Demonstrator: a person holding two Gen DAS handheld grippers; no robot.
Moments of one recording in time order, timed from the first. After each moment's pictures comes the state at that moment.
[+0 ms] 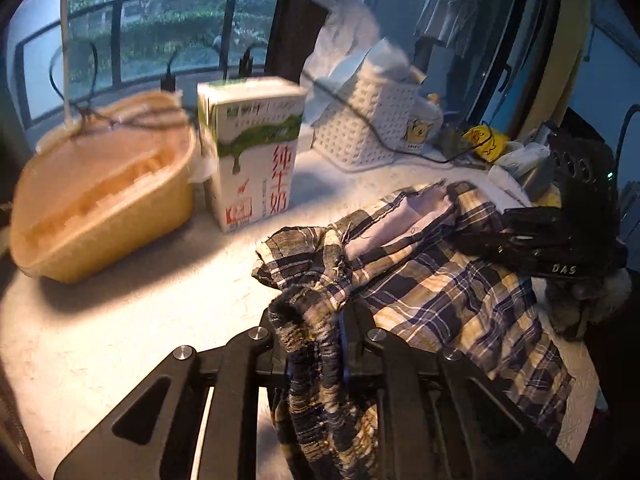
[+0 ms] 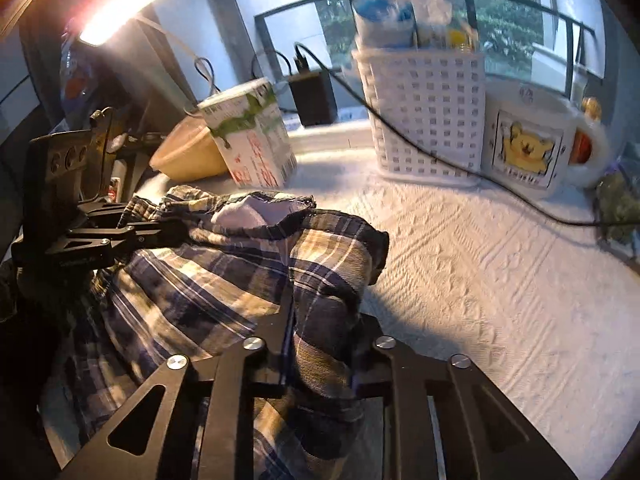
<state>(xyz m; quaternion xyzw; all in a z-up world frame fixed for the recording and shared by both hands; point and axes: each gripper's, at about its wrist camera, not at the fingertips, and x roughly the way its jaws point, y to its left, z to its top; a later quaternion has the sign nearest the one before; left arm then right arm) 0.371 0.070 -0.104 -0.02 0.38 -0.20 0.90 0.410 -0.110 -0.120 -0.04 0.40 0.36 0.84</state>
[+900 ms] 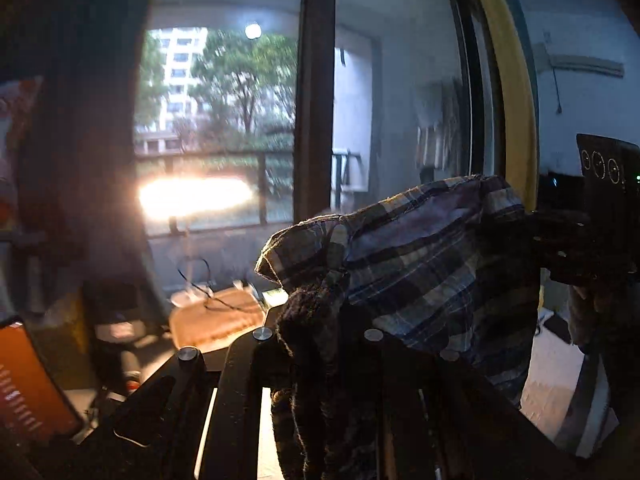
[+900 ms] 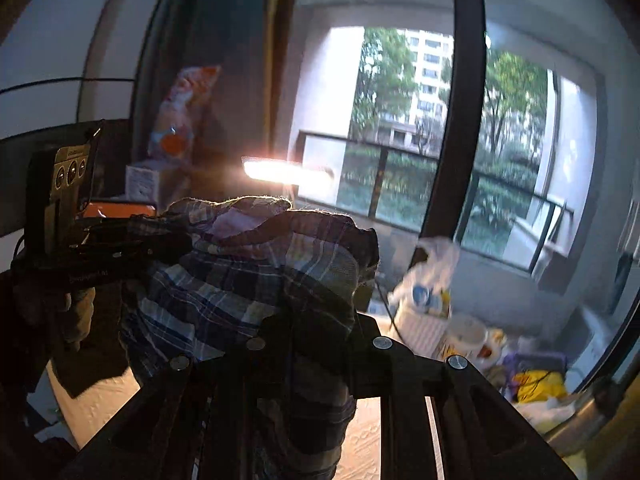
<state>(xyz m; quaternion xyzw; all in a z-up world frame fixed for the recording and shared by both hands) 0.173 0.099 0.051 0.00 0.11 -0.13 0.99 0.206 -0.101 0.080 -0.14 0.12 0.36 0.91</state>
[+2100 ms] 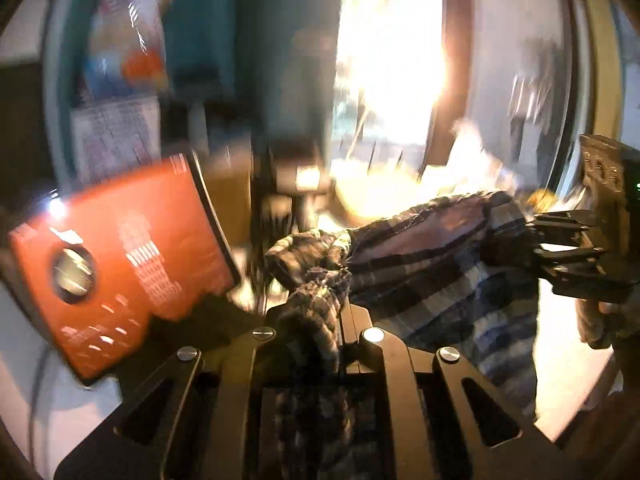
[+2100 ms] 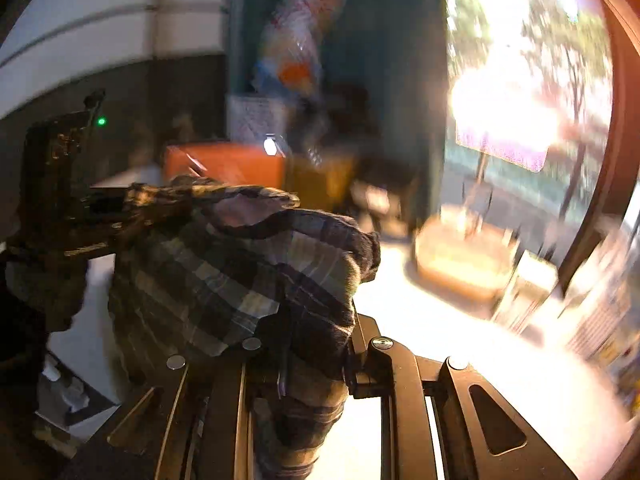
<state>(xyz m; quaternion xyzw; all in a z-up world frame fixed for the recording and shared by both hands) 0.169 0.299 -0.073 -0.03 0.29 0.01 0.96 0.198 0.106 -0.021 -0.16 0.26 0.48 0.82</state>
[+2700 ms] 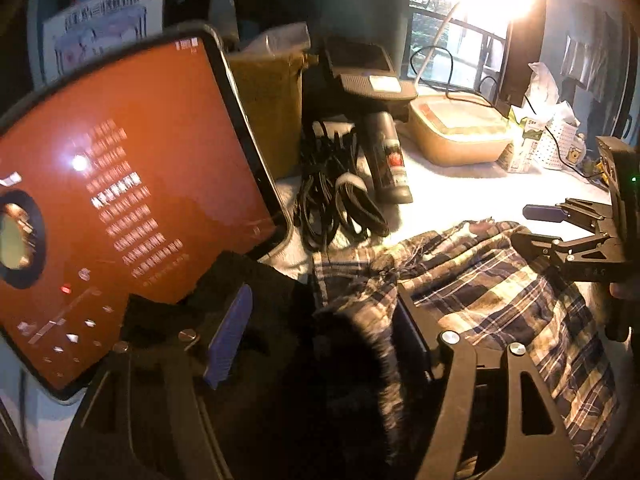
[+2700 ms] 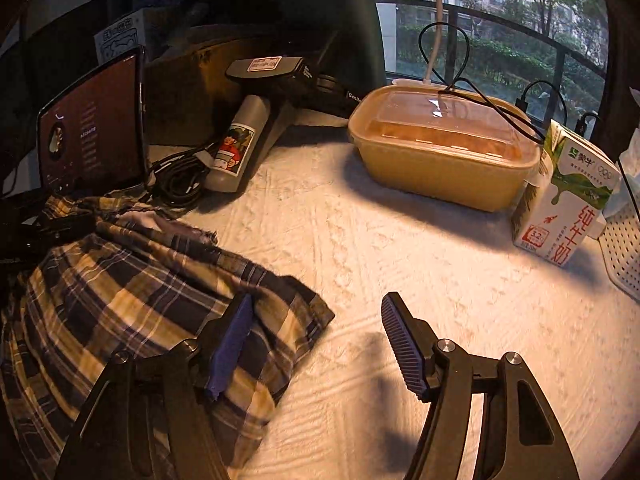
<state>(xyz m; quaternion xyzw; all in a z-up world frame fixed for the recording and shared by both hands) 0.240 0.330 -0.131 -0.03 0.37 0.09 0.92 0.330 0.140 -0.126 -0.15 0.37 0.41 0.82</state>
